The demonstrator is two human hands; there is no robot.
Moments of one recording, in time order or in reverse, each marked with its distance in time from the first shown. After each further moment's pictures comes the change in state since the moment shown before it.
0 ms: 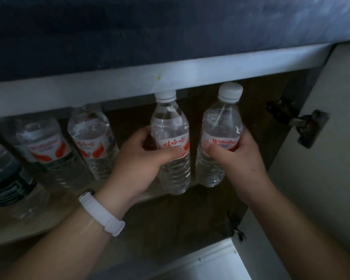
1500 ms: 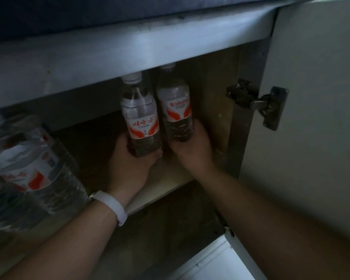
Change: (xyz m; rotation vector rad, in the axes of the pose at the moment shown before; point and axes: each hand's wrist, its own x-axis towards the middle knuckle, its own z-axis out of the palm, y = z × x) left_hand 0.059 -0.043 0.061 0.121 0.081 0.055; right_hand 0.074 0.079 0.016 -0.221 0.241 -0.066
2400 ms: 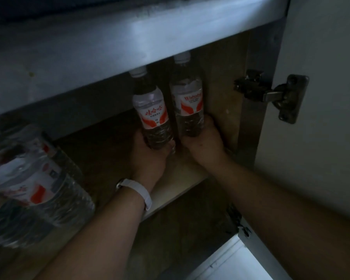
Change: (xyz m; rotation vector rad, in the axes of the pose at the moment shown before) left_hand 0.038 -0.011 0.032 -0.004 -0.028 -0.016; right_hand 0.028 0.020 0.001 -0.082 0.017 0.005
